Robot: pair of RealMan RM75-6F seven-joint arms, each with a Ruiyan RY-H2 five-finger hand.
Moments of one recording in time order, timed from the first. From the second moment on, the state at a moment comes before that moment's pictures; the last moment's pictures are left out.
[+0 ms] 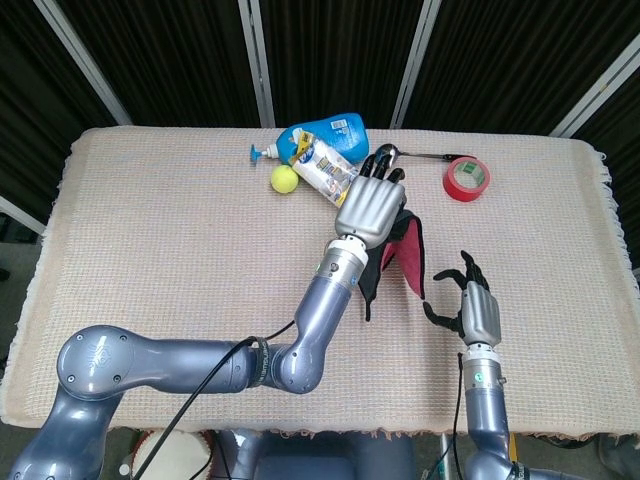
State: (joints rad) left arm -1.60 -1.72 -0.60 -1.38 0.24 1.11 0.88; right arm 0.38 -1.56 0.33 -1.88 -0.84 1.39 -0.29
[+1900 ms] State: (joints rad) left arm -1.60 -1.69 -0.57 -1.42 0.24 1.12 0.85; right arm 0.44 -1.62 0.38 -1.77 -0.78 1.35 -0.26
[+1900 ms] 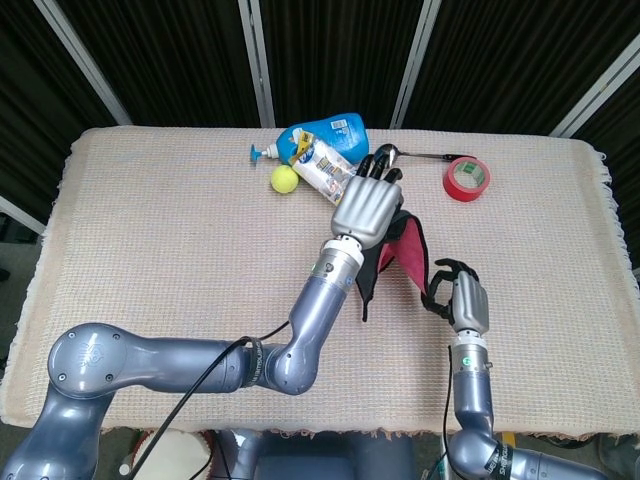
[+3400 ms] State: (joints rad) left arm -1.36 -1.53 -0.46 -1.63 0.41 1.05 0.60; right arm 0.53 -1.36 0.51 -1.82 -0.82 1.29 -0.31
